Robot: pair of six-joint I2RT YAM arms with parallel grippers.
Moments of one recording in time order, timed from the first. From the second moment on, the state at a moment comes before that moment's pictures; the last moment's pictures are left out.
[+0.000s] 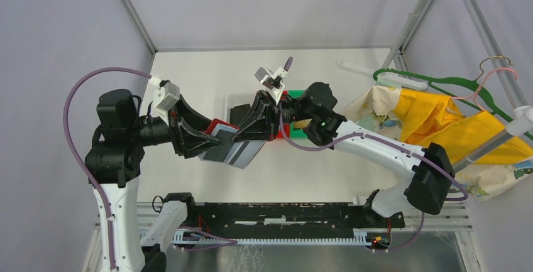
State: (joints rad) left arm 0.03 0.83 1.41 -1.02 1.30 0.15; right arm 0.93 1.45 1.18 0.68 -0.95 0.67
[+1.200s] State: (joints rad) left arm 0.03 0.90 1.37 -1.12 1.40 0.15; right arm 0.75 1.32 1.16 0.50 -0.79 0.60
